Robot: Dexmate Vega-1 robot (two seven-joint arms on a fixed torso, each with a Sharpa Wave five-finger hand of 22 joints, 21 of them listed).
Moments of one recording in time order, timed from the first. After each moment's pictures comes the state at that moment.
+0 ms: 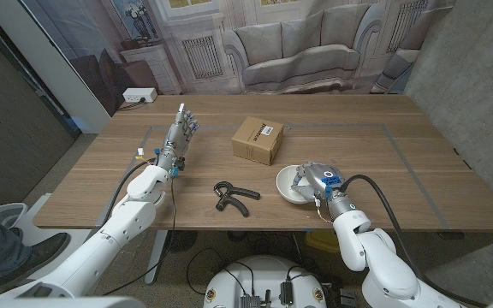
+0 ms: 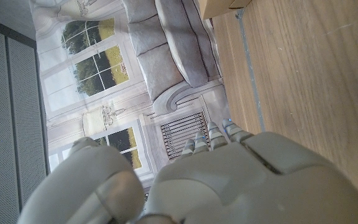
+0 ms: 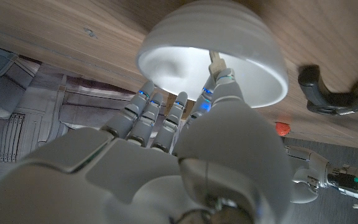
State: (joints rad) left arm 0.98 0.55 0.30 -1.44 -0.72 -0.33 -0.03; left_hand 0.47 0.06 -0.07 0.09 0.26 -0.14 0.03 0.20 0.18 -0.10 -0.02 0.20 0.19 -0.10 0.00 0.19 0.18 -0.12 -0.02 0.20 0.18; right arm -1.31 -0.79 -0.67 -2.27 -1.02 -0.71 -0.06; right_hand 1.02 0.11 0.08 -0.12 0.26 1.04 -0.18 0.42 0.38 0.60 -0.16 0.23 0.19 0.43 -0.04 0.18 0.19 0.43 -0.04 0.37 0.19
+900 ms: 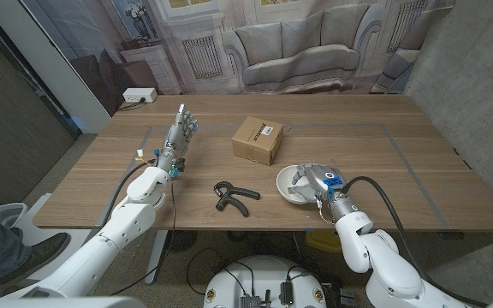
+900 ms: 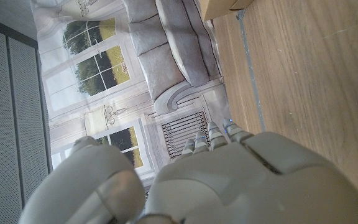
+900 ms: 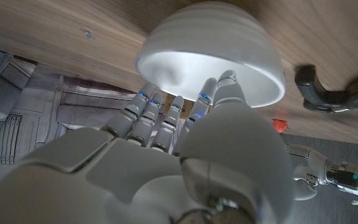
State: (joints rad) left arm 1.01 0.56 0.29 -1.47 -0.72 -0.33 0.00; left_hand 0.47 0.07 -0.07 0.09 0.26 -0.14 0.03 0.20 0.18 -0.10 -0.02 0.20 0.19 -0.10 0.00 0.19 0.18 -0.12 -0.01 0.20 0.18; right arm -1.32 -0.82 -0.66 -2.27 -0.96 -0.68 -0.11; right_hand 0.98 0.08 0.06 -0.11 0.24 0.85 -0.19 0.34 0.39 0.50 -0.13 0.20 0.19 0.42 -0.04 0.18 0.19 0.43 -0.04 0.35 0.19
